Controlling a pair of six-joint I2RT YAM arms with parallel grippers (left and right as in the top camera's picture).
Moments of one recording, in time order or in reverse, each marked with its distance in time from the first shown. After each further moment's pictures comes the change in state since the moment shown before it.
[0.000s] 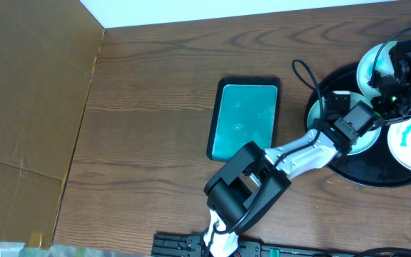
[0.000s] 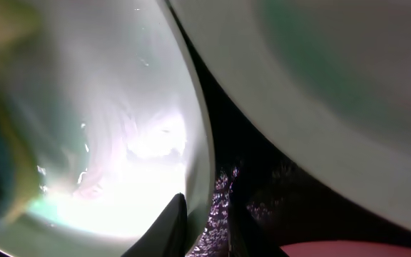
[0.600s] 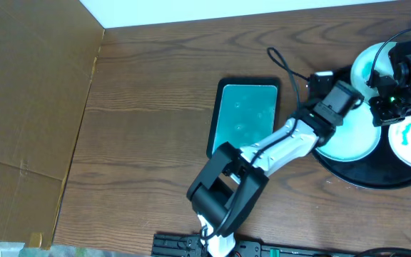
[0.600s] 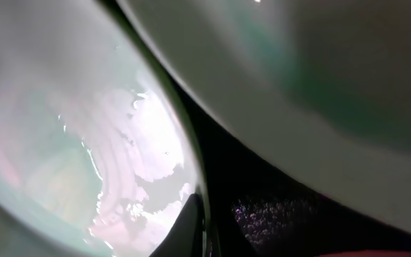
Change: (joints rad) left arm 0.109 -0.095 0.000 0.055 0.073 0.055; right arm 0.002 0.000 -0.018 0.027 -0.042 0.013
